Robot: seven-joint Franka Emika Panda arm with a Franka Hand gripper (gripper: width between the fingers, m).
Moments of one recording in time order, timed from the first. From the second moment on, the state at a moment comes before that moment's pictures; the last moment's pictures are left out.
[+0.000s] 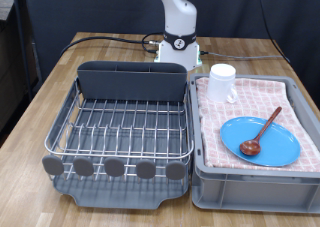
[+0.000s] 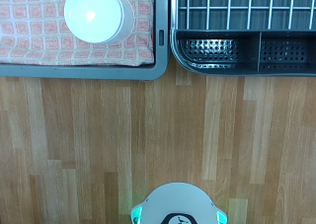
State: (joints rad) arm 0.03 -0.75 -0.02 -2.34 0.01 1.56 0.78
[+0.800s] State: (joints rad) arm 0.03 -0.52 0.10 -2.24 0.06 1.75 1.22
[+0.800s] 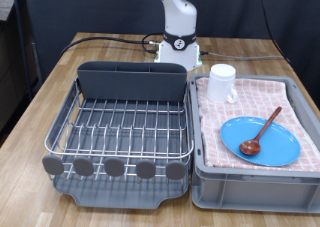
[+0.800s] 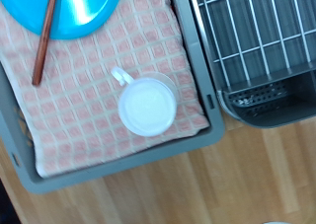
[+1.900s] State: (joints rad) arm 0.03 -0.20 0.21 -2.06 0.00 1.91 1.52
